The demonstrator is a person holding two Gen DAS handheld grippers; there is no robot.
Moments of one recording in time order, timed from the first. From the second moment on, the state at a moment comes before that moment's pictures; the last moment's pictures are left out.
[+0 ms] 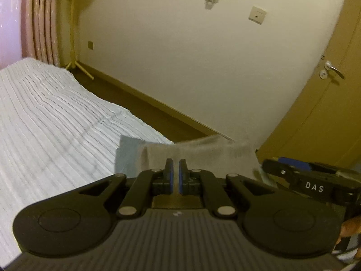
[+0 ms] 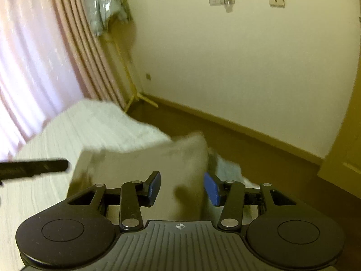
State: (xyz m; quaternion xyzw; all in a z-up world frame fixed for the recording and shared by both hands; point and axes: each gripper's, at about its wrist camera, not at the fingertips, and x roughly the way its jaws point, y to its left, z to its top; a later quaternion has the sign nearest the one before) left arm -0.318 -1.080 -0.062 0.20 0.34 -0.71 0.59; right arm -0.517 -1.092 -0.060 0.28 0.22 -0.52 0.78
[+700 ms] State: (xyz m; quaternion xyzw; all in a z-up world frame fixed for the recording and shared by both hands) left arm -0.304 -1.051 -0.079 0.17 0.36 -0.68 0.61; right arm -0.551 -1.097 -0.064 0.32 0.21 -0.49 0.79
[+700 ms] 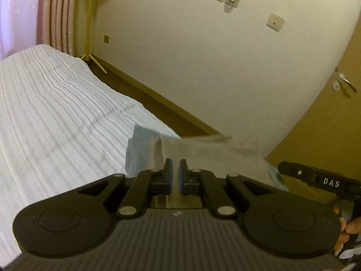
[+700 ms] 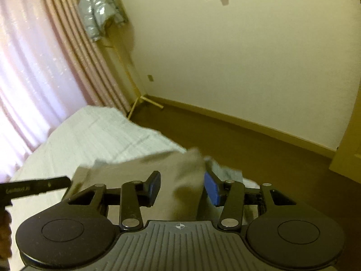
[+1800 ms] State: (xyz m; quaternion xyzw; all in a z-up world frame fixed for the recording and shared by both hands) left arm -0.363 -0.806 0.019 0.27 0.30 -0.64 0.65; right arm -0.550 -0.821 0.029 0.30 0.24 -0.55 0.74
